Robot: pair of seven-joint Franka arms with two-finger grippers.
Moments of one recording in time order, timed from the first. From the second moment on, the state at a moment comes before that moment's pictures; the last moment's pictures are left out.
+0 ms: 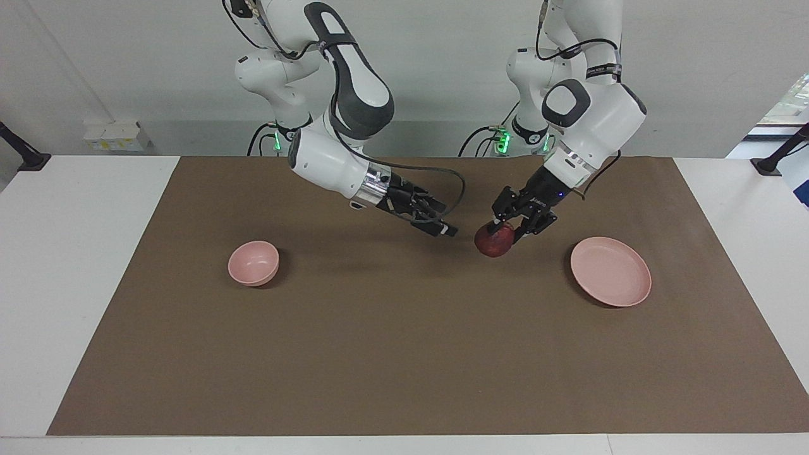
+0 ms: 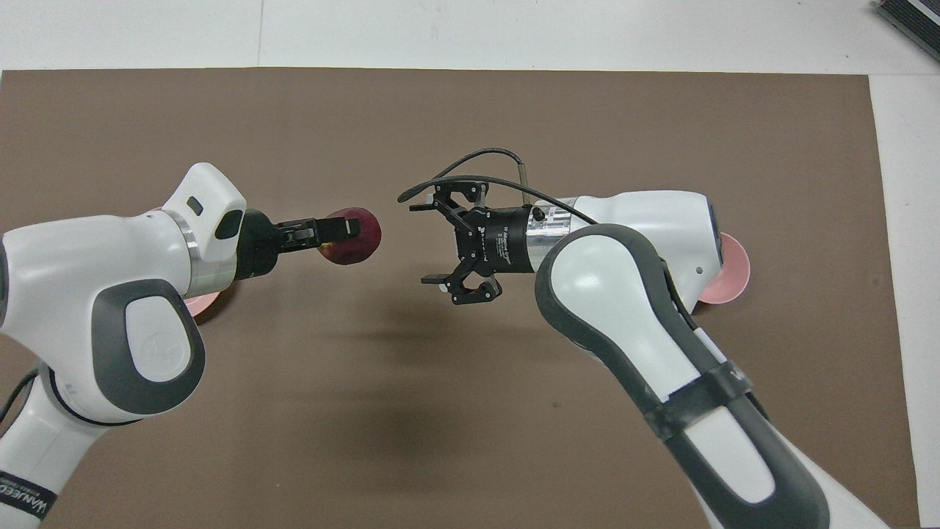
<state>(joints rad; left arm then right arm) -0.27 -0.04 -0.06 -2.12 -0.80 2.44 0.17 0.56 0.27 -0.09 -1.81 1.28 2.28 0.92</state>
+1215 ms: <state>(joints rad) -0.33 -0.08 -0.10 -2.14 -0.97 2.55 0.13 0.60 0.37 -0.08 -1.69 1.30 2.33 0.97</state>
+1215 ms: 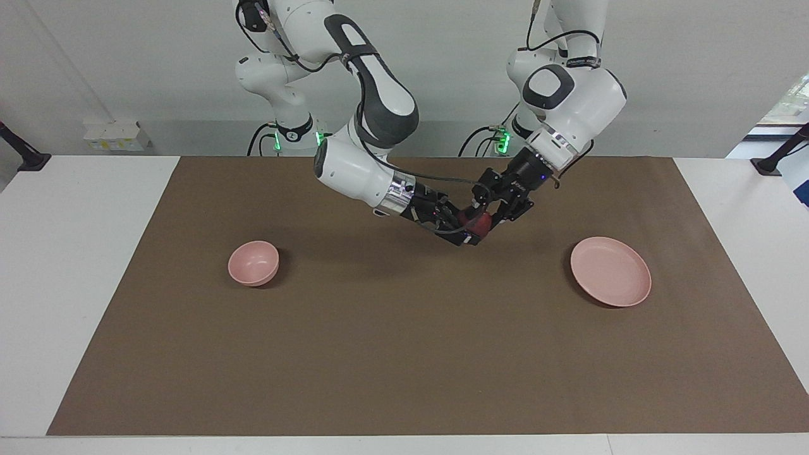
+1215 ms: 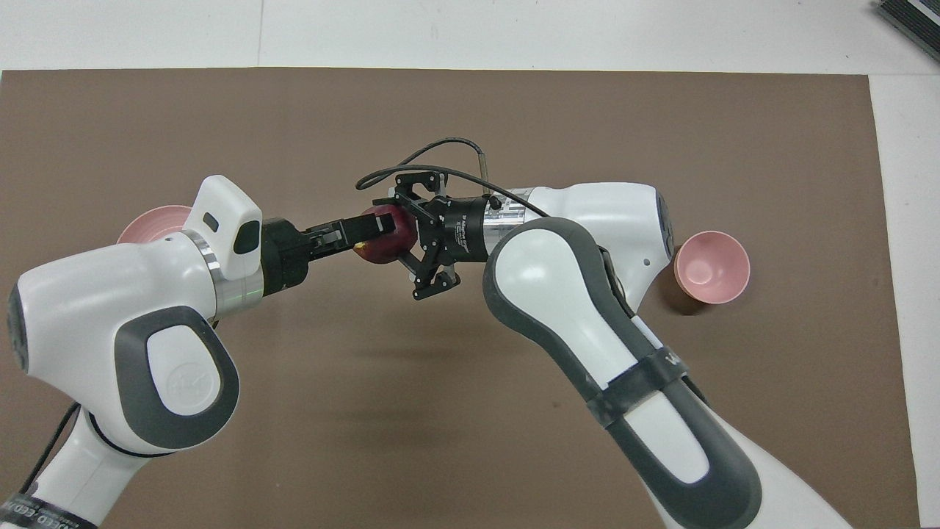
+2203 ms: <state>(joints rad) -0.33 -0.08 -0.11 -2.10 -0.90 2.56 0.11 0.53 0.35 -0.10 -1.65 1.20 2.16 0.97</state>
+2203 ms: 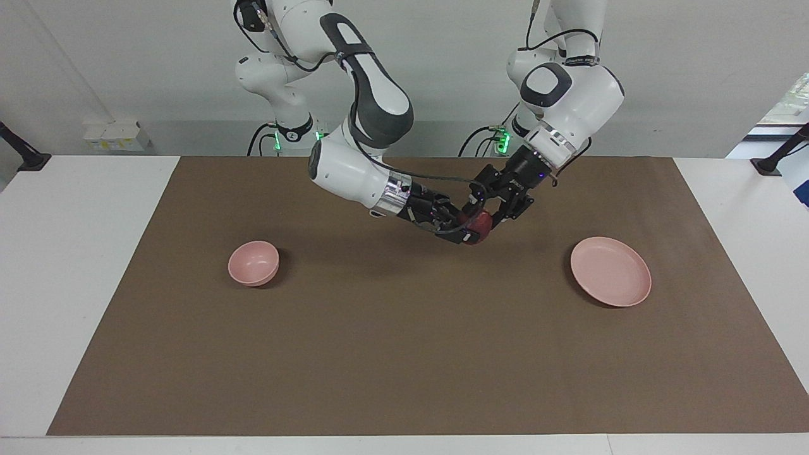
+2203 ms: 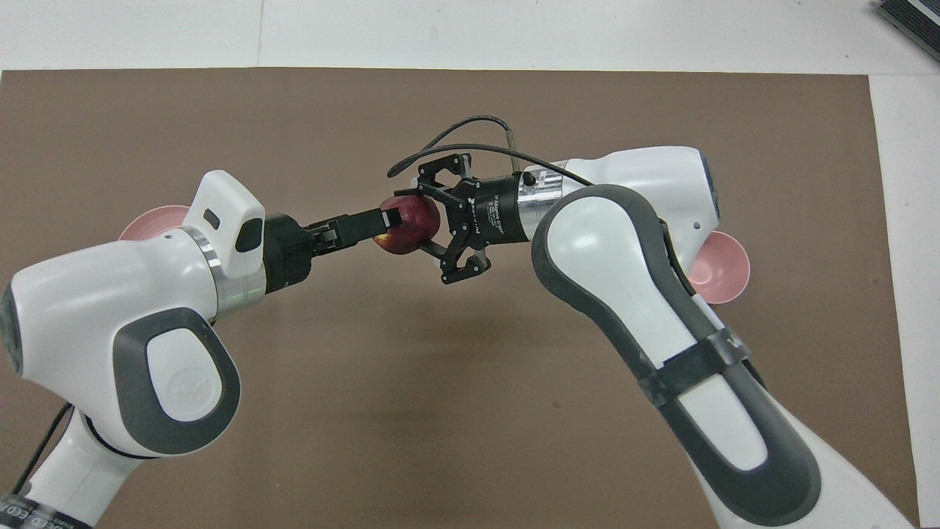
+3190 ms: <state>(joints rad) -0.26 -0.04 -0.09 -1.98 -0.27 2.26 0.03 0.38 0.24 -0.10 -1.73 0.42 1.92 0.64</state>
